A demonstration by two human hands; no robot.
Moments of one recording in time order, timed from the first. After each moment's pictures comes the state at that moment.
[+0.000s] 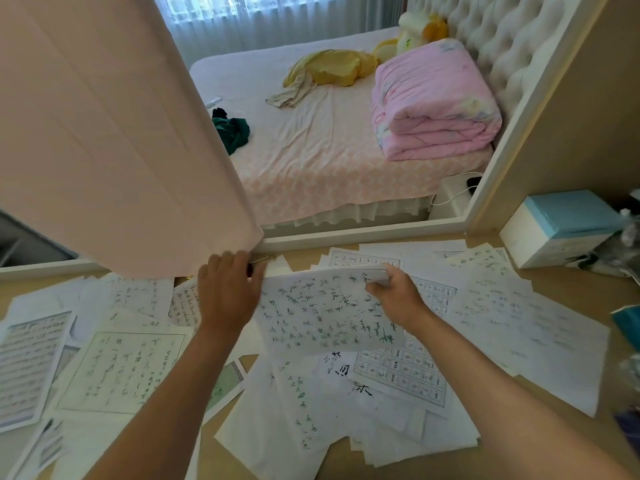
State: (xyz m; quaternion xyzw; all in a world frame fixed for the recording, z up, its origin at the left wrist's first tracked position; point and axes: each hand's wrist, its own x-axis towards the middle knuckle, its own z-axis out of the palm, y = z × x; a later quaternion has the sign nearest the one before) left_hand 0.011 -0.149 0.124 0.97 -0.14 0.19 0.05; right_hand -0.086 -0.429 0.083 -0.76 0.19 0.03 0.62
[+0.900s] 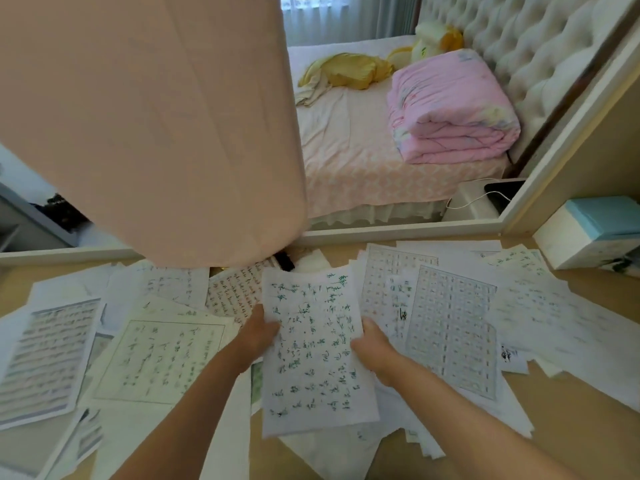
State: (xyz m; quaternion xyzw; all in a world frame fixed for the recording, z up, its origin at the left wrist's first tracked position) left_hand 0.000 -0.037 0.055 0.83 0.07 -0.32 0.45; right_hand -0.091 -0.256 0.022 -0.73 0.30 0.22 0.57
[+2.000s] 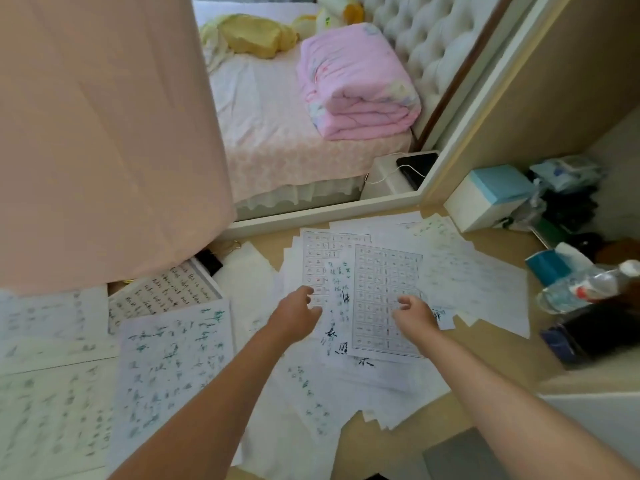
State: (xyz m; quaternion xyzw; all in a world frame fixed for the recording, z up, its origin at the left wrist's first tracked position) left_hand 0.001 -0.184 0.012 0.86 -0.21 -0.36 0.31; right_hand -0.145 -0.385 0.021 -0.73 0.54 0.09 0.41
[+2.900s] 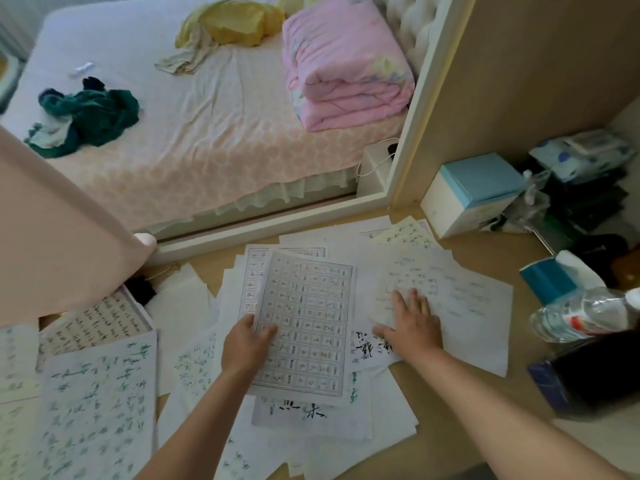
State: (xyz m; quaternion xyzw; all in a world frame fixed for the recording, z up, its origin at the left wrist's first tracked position) left_hand -0.032 -0.286 -0.020 0.90 0.03 -0.26 0.35; right_hand -0.176 -0.560 -0.053 -0.90 0.35 0.22 0.13
